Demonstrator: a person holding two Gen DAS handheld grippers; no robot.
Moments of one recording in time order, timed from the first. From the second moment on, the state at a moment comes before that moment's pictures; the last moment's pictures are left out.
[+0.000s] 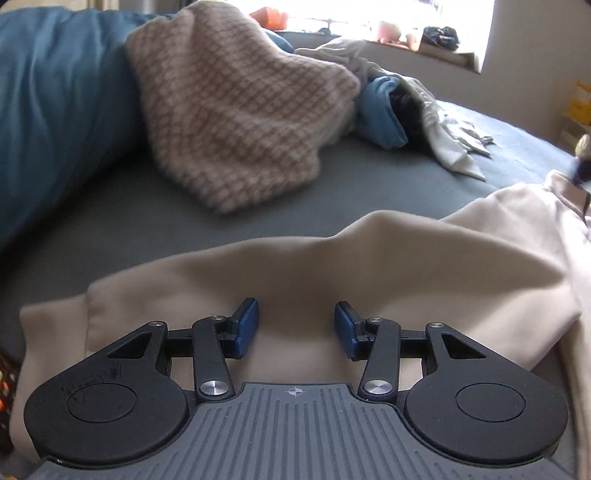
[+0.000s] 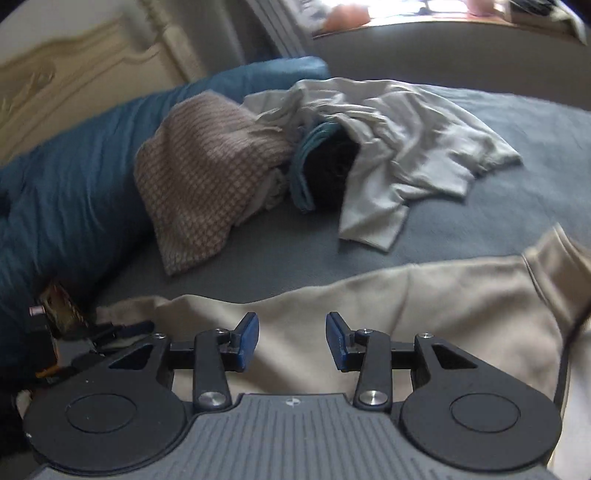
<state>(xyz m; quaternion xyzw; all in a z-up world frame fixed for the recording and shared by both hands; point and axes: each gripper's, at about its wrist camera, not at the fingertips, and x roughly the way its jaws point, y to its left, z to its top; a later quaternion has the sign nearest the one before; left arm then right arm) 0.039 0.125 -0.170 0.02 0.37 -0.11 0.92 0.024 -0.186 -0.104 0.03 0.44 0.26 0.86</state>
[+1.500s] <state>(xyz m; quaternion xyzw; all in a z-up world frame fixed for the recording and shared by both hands) 0.031 0.126 -0.181 0.05 0.34 -0.10 0.93 0.073 -0.080 -0.197 -0.16 0.39 0.25 0.87</state>
